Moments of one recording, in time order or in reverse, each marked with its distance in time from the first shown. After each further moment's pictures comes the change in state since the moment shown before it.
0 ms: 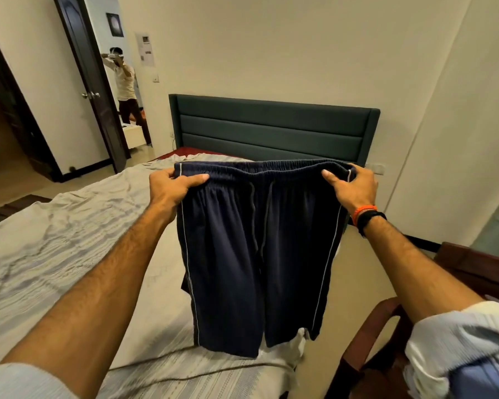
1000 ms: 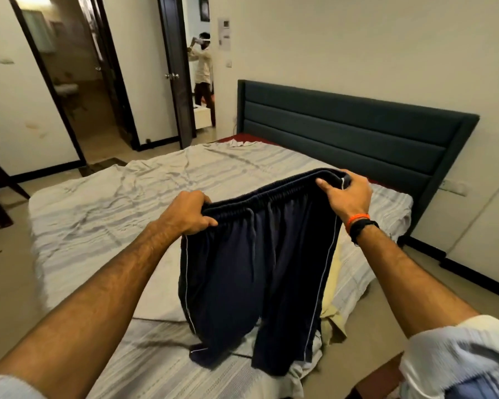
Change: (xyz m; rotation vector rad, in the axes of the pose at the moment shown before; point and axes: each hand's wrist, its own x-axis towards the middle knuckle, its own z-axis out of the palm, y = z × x) left_hand -0.047 -0.045 -0.032 1.116 -0.203 0.087; right_hand 0.002 0.012 0.079 0.090 -0.275 -0.045
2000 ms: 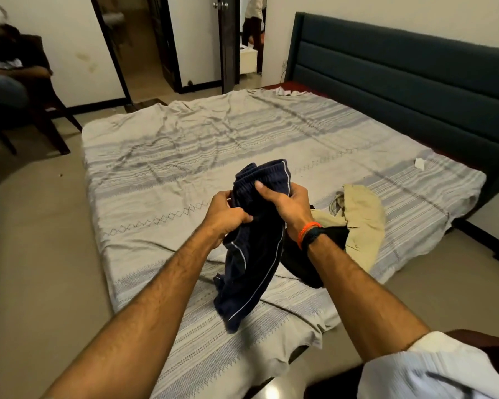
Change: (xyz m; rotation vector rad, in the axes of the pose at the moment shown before) left_hand -0.075 -0.028 0.096 -1.137 0.058 -0.528; right_hand -0.162 -0.003 0.156 0.547 -0.638 0.399
